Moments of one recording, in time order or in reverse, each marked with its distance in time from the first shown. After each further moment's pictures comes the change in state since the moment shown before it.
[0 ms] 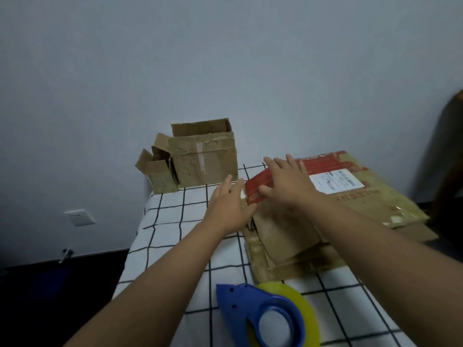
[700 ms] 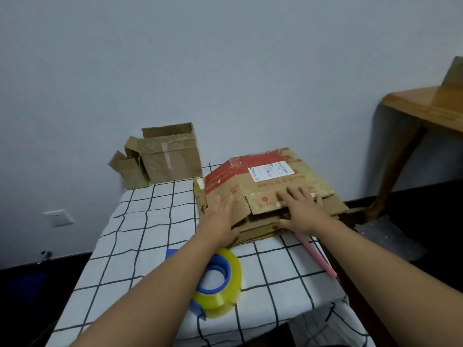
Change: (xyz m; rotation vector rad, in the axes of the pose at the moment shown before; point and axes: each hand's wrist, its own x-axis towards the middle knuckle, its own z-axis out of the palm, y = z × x) left_hand -0.081 0.091 0.067 0.207 -0.155 0.015; right_hand -0.159 0.144 -0.010 -0.056 -0.162 0.068
